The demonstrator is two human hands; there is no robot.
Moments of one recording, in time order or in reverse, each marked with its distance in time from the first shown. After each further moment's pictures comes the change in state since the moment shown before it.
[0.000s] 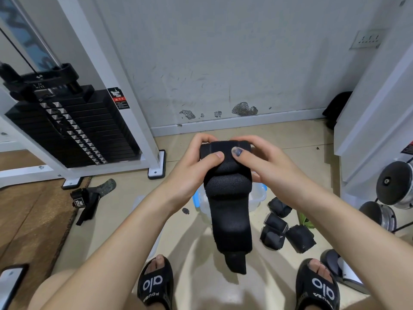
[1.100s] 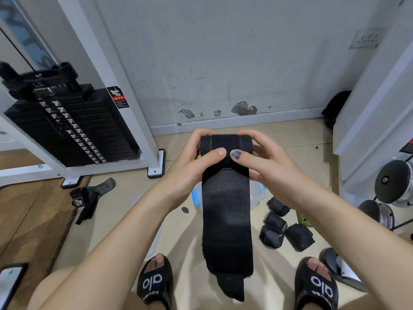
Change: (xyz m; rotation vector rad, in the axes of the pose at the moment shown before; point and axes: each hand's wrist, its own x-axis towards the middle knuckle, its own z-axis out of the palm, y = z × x) left_hand -0.003 0.006 -0.001 -0.004 -0.008 -0.007; right_hand -0.001 0.000 0.001 0.129 0.001 -0.006
